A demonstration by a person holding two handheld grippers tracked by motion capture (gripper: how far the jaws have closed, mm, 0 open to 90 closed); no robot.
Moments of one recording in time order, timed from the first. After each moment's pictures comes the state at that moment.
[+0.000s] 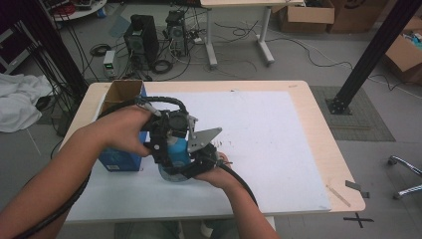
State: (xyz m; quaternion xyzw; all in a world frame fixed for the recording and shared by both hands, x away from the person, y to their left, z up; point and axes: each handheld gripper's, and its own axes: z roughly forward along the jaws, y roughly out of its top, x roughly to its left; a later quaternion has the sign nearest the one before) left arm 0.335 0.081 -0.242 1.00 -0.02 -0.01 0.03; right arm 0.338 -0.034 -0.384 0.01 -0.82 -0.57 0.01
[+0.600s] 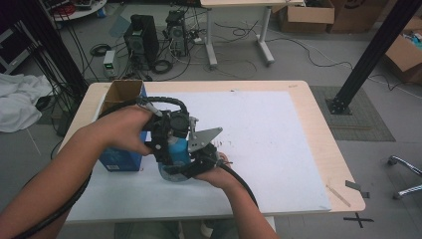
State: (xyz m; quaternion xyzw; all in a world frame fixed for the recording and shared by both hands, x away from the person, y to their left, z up) left arm 0.336 0.078 -0.243 1.00 -0.02 0.00 0.01; right arm 0.338 -0.035 -0.384 0.01 -0.82 -0.57 0.01
